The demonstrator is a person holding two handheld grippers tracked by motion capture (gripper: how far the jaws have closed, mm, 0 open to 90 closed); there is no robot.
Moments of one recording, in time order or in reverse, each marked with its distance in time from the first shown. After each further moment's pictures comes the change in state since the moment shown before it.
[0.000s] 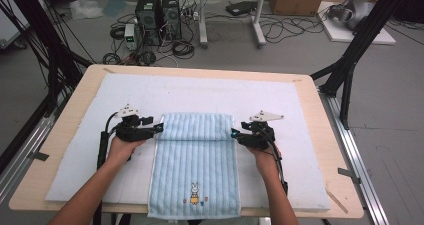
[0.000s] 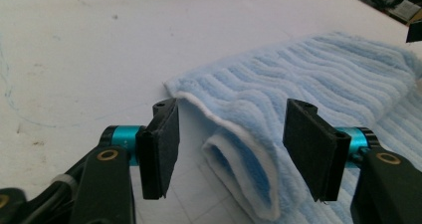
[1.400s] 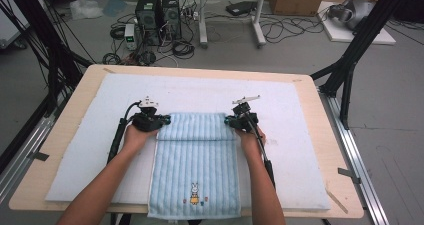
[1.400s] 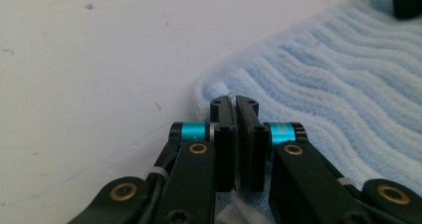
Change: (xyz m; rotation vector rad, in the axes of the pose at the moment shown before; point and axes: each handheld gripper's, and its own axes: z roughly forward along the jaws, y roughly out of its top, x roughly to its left) left arm -0.003 0.017 0.047 0.117 0.021 0.085; right arm -0.012 0.034 0.071 0.195 -0.061 0.046
